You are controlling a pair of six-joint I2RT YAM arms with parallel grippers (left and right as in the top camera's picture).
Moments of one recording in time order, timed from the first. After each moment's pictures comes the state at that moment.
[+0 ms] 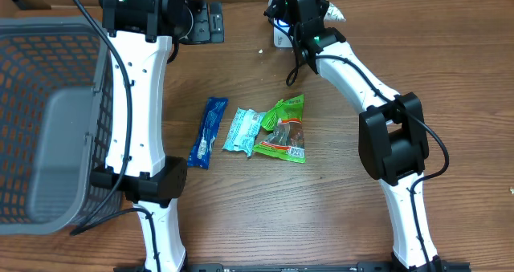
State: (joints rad) left arm -0.20 2.14 2.78 -1.69 -0.13 -0.26; right arm 0.41 2.41 2.05 -0.21 0.48 -0.98
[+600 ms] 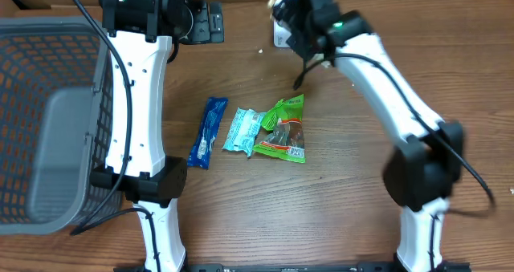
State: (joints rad) left arm -0.20 2.14 2.78 -1.69 -0.13 -0.26; right arm 0.41 2.11 2.06 -0.84 0.09 -0.42
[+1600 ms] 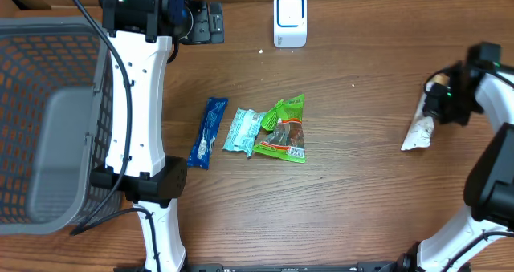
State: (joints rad) left arm -0.20 2.15 2.78 -1.69 -0.12 -0.26; right arm -0.35 1.97 1.39 -0.86 -0.17 0.15
